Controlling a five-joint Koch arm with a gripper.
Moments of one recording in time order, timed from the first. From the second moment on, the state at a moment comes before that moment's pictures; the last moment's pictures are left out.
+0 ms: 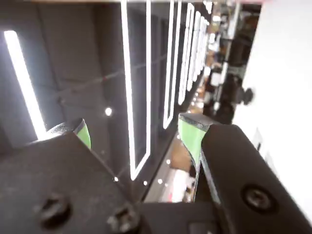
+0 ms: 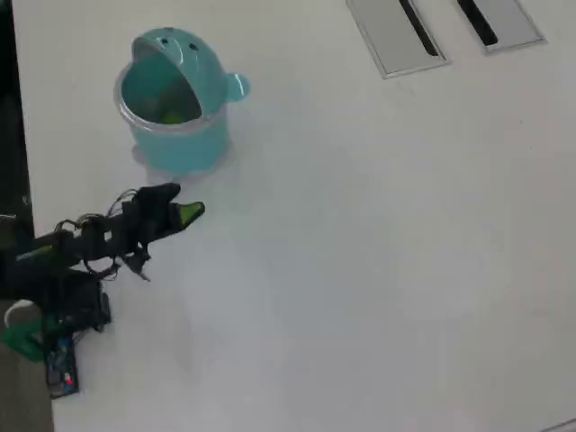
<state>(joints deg) 5.9 131.1 114.1 -4.4 -1.8</state>
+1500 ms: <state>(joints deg) -0.6 131.1 169.1 -53.2 -8.0</state>
